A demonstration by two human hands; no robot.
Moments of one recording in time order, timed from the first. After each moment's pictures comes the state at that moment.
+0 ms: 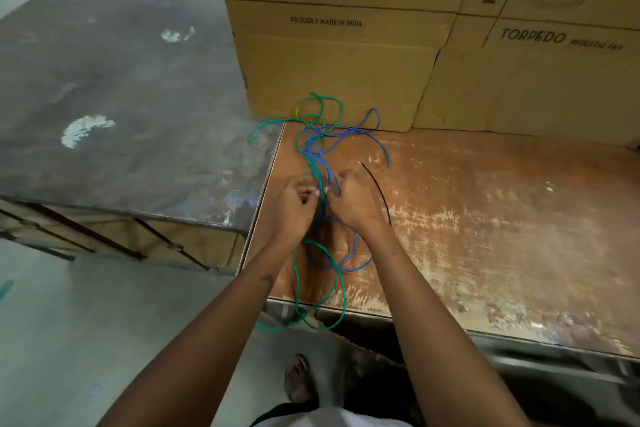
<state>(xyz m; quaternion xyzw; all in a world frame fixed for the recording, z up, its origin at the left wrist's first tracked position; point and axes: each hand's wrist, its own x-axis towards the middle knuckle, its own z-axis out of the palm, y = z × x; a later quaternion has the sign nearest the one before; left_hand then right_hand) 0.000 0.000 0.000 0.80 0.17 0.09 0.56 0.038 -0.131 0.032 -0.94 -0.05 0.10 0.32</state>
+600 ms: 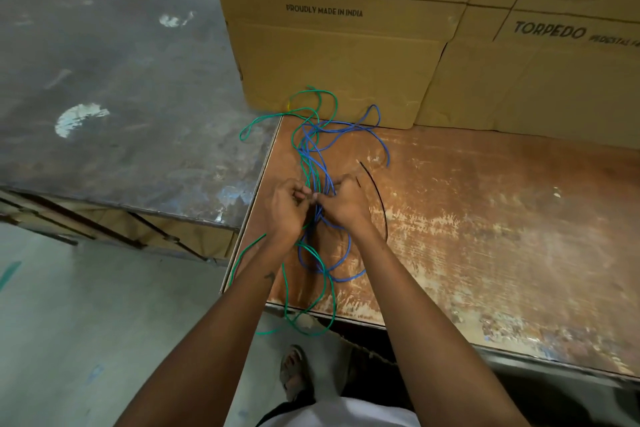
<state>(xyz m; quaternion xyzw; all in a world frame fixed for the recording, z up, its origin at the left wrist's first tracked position) 0.018 0.004 -0.035 0.84 0.21 0.10 0.48 0.054 -0.129 0.010 -0.90 0.02 0.15 0.40</state>
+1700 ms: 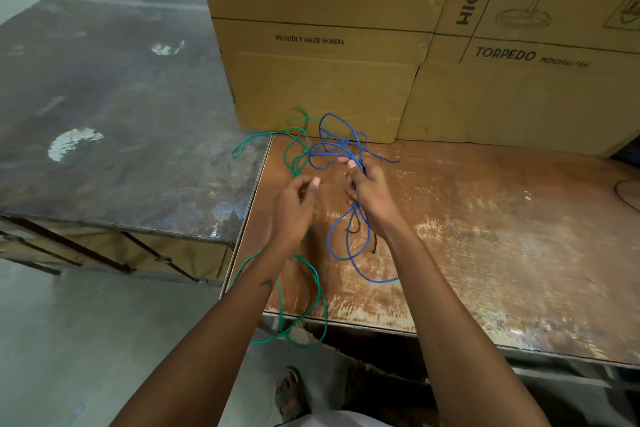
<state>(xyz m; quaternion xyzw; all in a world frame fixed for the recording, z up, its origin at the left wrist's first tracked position) 0.020 -0.021 0.011 0.80 0.12 0.12 0.57 0.057 -0.173 0.065 -0.73 -0.01 0.08 0.68</state>
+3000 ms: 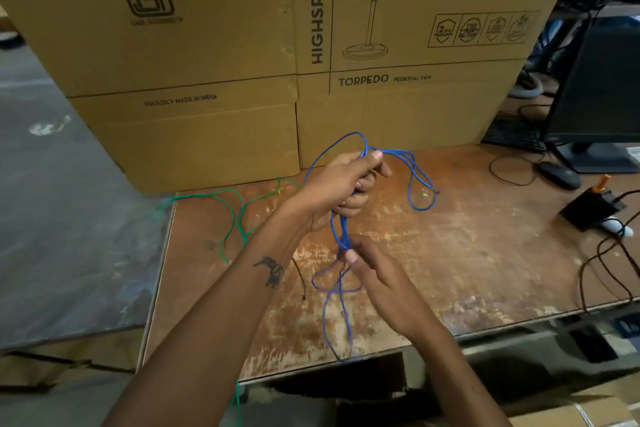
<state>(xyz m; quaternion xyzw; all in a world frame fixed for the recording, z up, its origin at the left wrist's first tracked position) 0.051 -0.231 0.210 0.62 -0.12 -0.32 0.70 -0.084 -0.348 0.116 -0.83 -0.04 0.05 0.56</state>
